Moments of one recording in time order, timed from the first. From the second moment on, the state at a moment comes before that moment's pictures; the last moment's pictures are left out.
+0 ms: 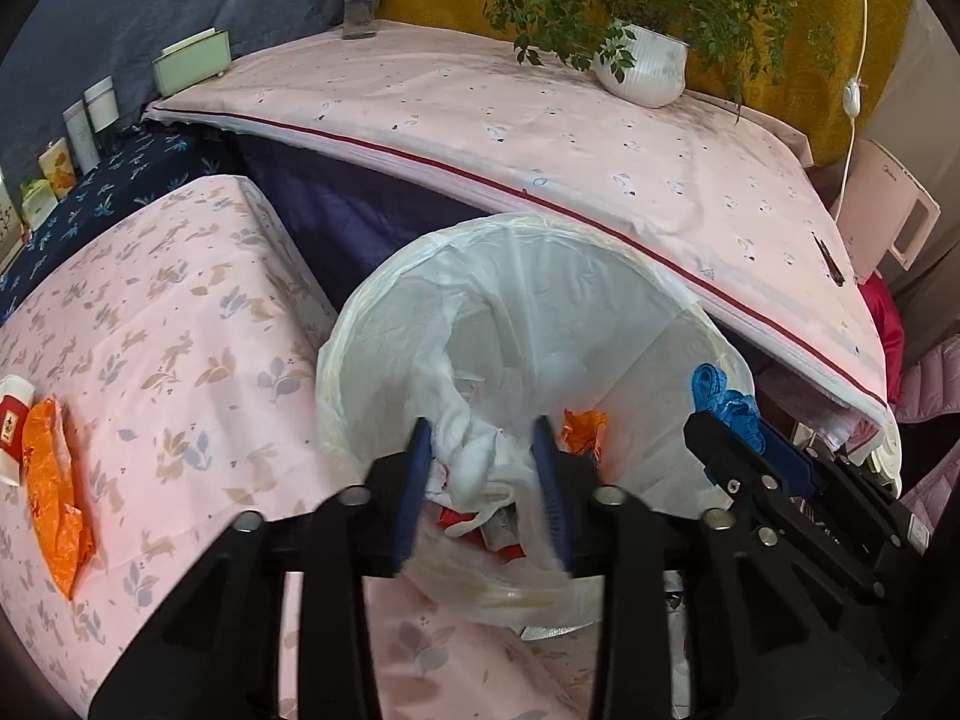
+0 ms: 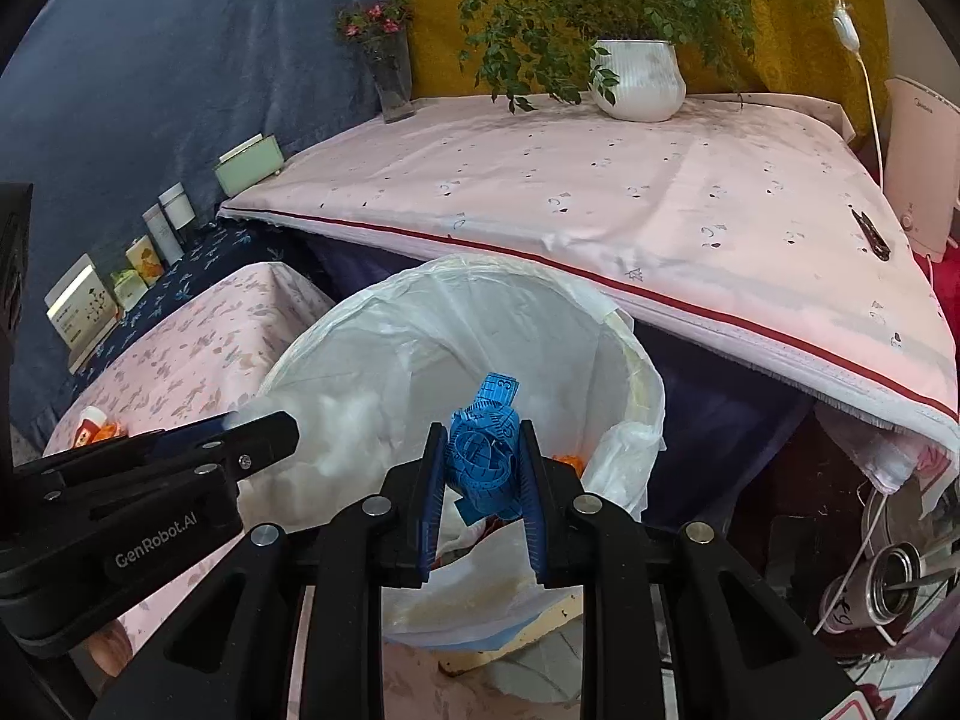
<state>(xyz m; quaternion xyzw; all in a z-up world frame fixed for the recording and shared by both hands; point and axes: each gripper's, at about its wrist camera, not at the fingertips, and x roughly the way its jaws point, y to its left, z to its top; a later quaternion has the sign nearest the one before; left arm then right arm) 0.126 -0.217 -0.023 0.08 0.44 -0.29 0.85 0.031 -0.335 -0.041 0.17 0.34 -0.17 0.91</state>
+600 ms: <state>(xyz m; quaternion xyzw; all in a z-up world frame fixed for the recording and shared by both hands) 0.142 -0.159 -0.027 0.03 0.44 -0.21 0.87 0.055 -0.316 -0.036 0.15 0.34 -0.15 0.92</state>
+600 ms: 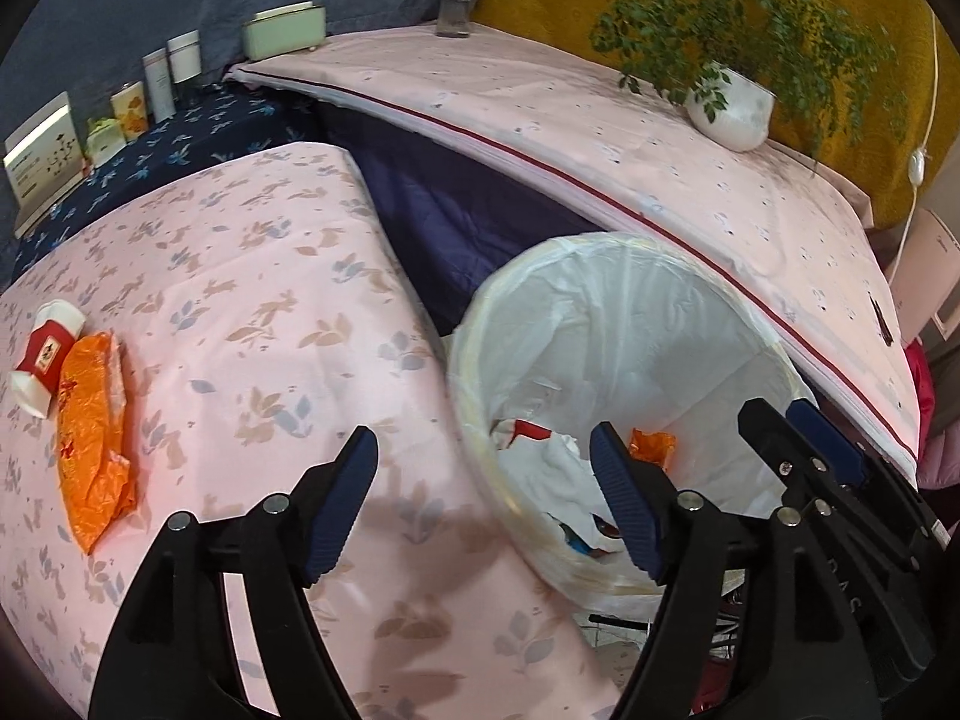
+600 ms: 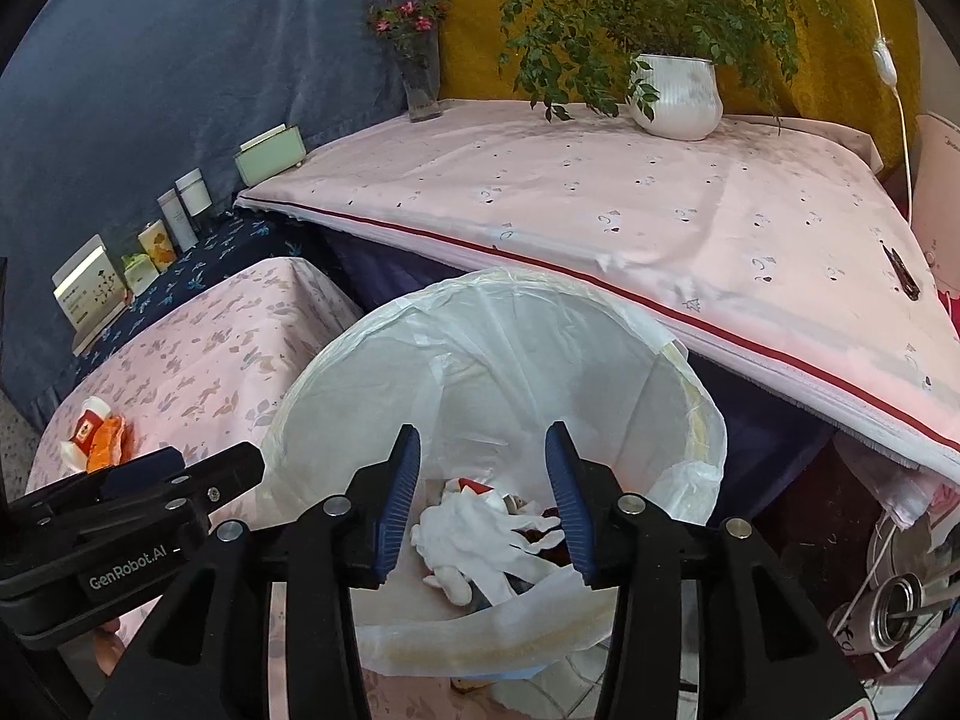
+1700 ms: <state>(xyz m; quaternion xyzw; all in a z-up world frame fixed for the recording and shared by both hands) 0.151 -0.021 -0.019 -0.03 0.43 -0.11 0.90 0.079 -0.198 -0.015 0.09 0.34 -0.07 0.93</state>
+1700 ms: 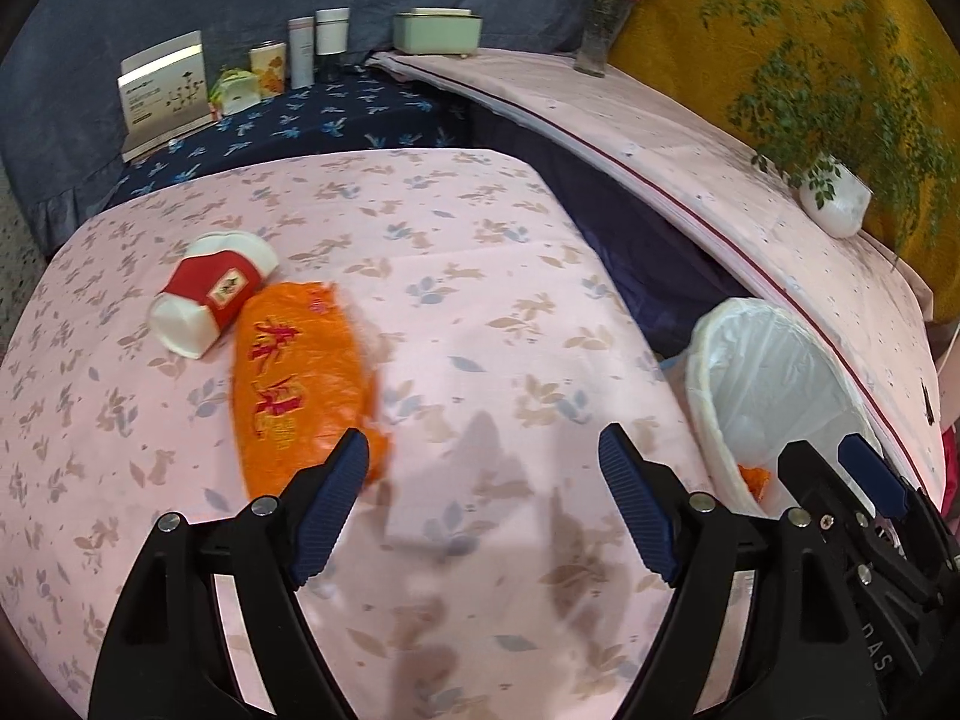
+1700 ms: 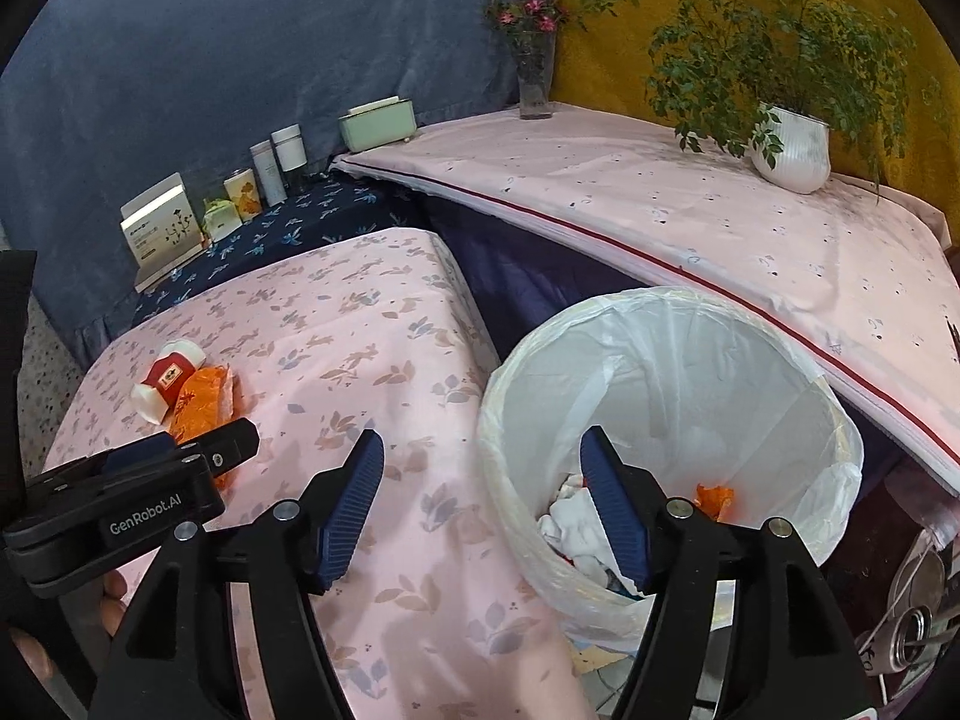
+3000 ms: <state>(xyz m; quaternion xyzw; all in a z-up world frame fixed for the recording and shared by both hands) 0.241 0.131 -0.039 -0.05 0.45 -0.02 0.89 0.176 -0.031 -0.059 0.03 0.41 0.04 0.91</state>
